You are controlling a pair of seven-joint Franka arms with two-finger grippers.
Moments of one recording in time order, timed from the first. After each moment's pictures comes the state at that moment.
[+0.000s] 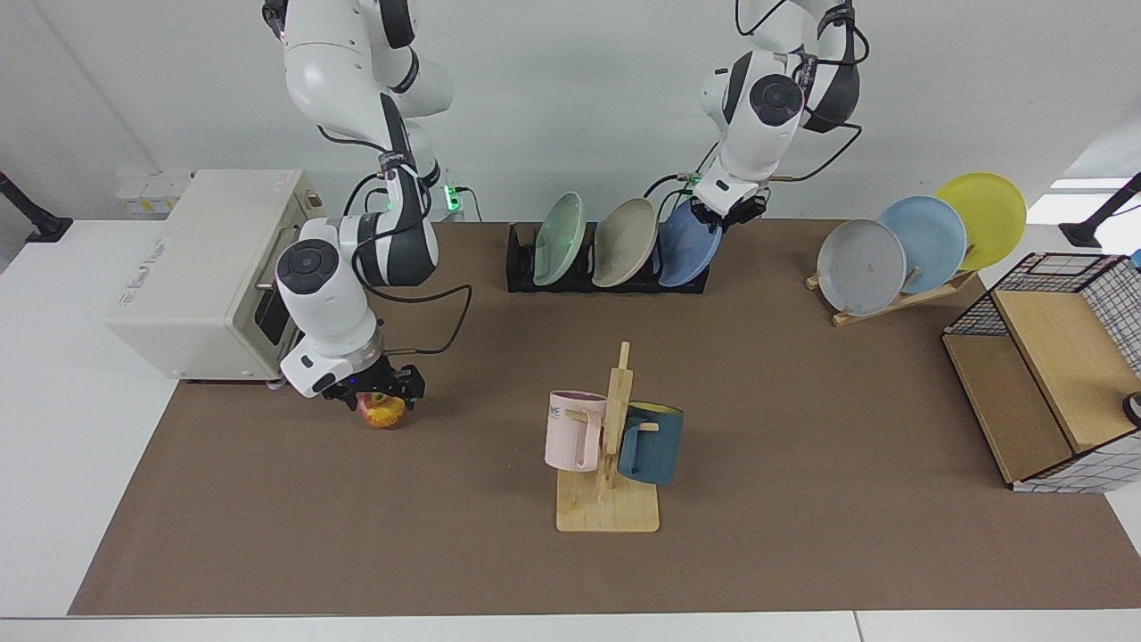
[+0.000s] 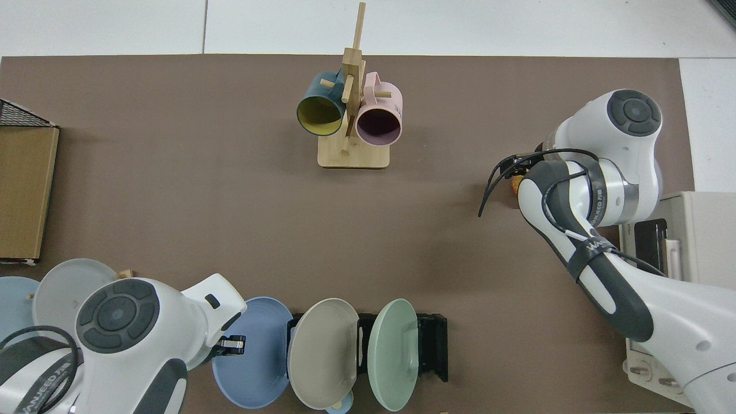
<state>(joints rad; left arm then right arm) -0.09 -0.39 -0.28 -2.39 -0.10 1.73 -0.23 0.14 0.42 -0.07 -1.76 0.01 2.18 0.08</state>
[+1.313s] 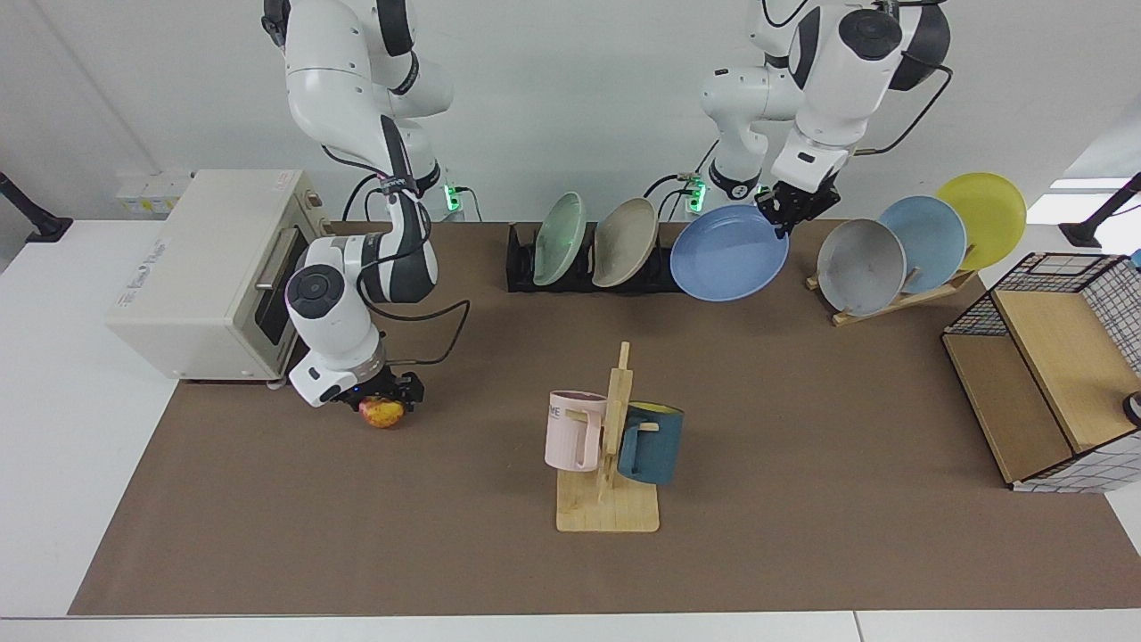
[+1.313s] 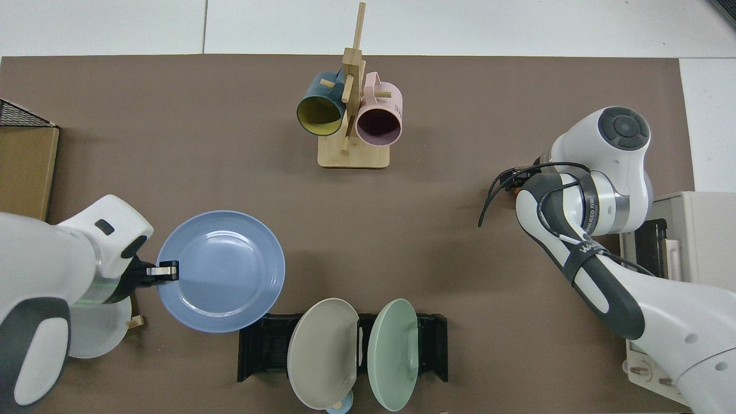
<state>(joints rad) -0.06 -0.28 -0.10 -2.11 -0.05 1.80 -0.20 0.13 0.43 -0.07 -1.83 0.01 2.23 0.08</state>
